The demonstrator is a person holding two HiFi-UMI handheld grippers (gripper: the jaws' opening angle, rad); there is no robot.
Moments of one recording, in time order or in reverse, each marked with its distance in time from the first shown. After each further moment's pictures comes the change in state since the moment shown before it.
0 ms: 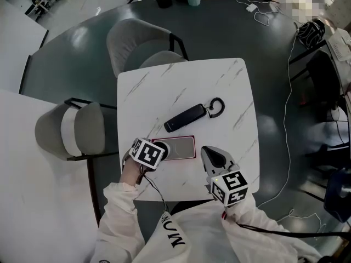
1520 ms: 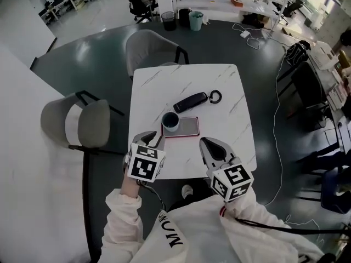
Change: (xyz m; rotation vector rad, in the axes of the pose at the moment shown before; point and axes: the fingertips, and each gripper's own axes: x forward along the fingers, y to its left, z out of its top) left arm -0.189 -0.070 -0.076 -0.059 -0.608 0.088; right arm -0.118 0.150 0.004 -0.189 -0.218 0.020
